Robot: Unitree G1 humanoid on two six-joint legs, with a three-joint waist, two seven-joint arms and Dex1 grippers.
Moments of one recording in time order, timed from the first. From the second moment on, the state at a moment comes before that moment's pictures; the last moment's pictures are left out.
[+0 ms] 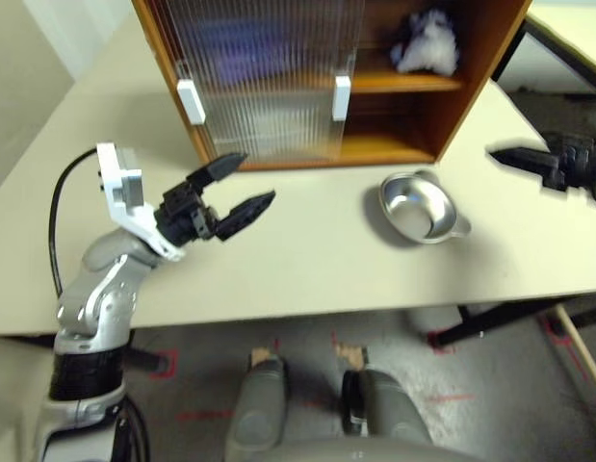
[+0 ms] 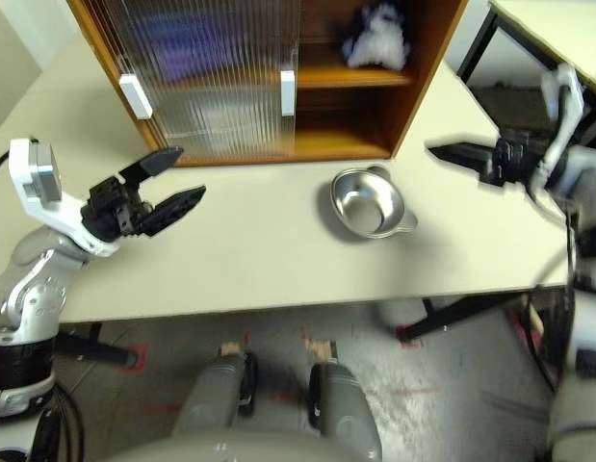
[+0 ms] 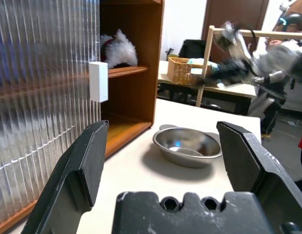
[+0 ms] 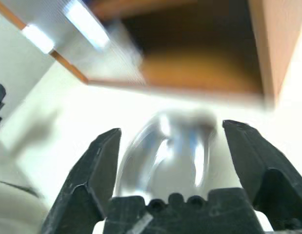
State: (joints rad) left arm -0.25 0.51 0.19 -0.23 -0.72 0.30 -0.92; right arm -0.60 -0.85 -0.35 0.50 0.42 0.87 1.25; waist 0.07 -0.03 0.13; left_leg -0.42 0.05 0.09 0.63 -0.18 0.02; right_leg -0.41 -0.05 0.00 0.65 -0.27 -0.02
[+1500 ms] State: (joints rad) left arm -0.28 0.52 0.18 -0.18 -0.70 0.27 -0.96; right arm -0.53 -0.49 -0.71 0.29 0.90 1.43 0.57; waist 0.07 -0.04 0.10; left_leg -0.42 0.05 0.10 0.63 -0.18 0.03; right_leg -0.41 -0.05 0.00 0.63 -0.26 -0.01
